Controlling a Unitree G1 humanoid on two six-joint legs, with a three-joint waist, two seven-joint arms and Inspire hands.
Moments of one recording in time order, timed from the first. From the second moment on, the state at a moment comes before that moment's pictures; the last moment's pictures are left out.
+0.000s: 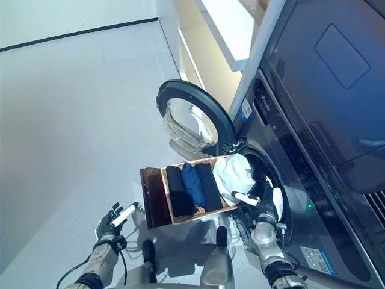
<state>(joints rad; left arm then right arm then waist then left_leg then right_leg) -0.11 0.18 -0.13 1.04 -0.66 -0.31 0.17 -0.17 -0.34 0.18 0.89 0.05 -0.22 -0.48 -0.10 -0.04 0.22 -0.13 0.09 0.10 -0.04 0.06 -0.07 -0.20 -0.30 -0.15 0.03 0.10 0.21</state>
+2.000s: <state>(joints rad) -0.16 0.22 -0.21 0.94 -0.66 -0.31 0.13 -0.53 -0.52 0.20 1.27 -0.04 -0.11 -0.54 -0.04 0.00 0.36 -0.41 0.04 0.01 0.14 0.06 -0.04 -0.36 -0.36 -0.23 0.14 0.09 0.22</state>
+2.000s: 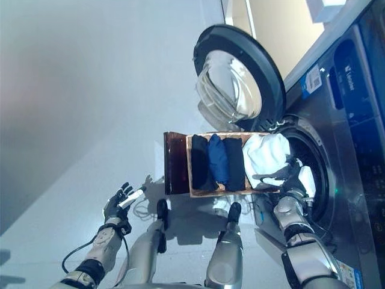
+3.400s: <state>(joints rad) -0.09 0.29 -0.26 0.58 -0.75 -0.31 0.08 -0.70 -0.64 0.11 1.31 0.31 -0.16 -0.46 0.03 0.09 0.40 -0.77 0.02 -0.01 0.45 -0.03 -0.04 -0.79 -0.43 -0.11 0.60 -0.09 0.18</state>
